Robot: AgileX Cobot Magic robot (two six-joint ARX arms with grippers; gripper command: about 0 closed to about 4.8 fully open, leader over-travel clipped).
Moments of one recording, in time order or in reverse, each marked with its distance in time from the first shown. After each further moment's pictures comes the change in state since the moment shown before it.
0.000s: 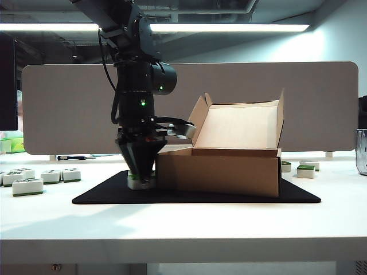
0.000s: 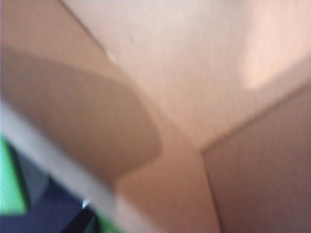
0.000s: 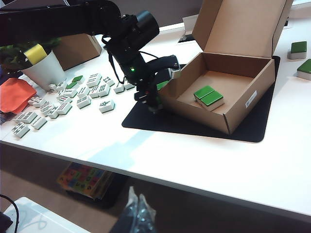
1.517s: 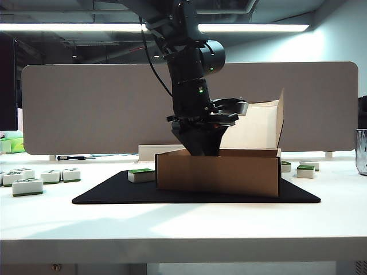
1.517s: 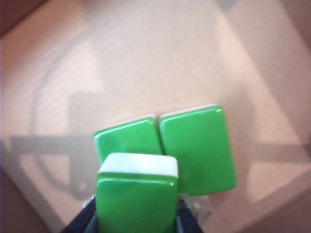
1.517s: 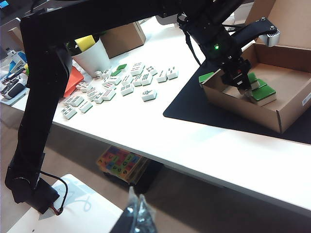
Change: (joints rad) left arm -0.154 0.132 0.284 0.098 0.041 -0.238; right arm 0.000 0.000 0.000 -0.001 -0.179 0.000
